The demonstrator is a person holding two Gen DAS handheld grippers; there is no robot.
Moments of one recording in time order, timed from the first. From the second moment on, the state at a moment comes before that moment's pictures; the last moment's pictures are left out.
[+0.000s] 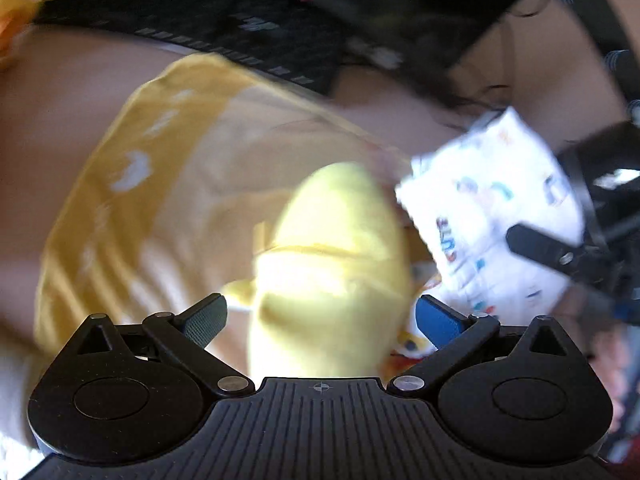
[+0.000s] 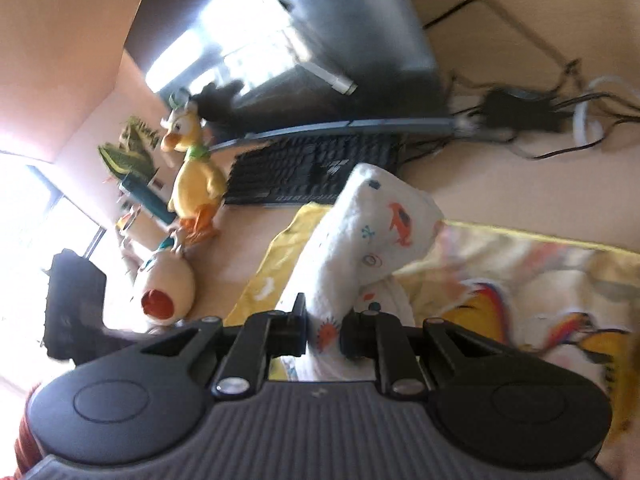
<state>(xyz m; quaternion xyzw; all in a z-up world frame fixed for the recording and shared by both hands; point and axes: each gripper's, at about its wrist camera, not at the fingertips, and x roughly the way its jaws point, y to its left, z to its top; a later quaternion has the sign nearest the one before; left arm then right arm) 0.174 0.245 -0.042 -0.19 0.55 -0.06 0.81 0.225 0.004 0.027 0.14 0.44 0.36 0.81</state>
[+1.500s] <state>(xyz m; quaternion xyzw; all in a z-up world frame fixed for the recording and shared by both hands) 0.175 0.266 -0.045 -0.18 0.55 0.00 0.81 0.197 -0.004 -0.042 0.09 0.56 0.34 0.75</state>
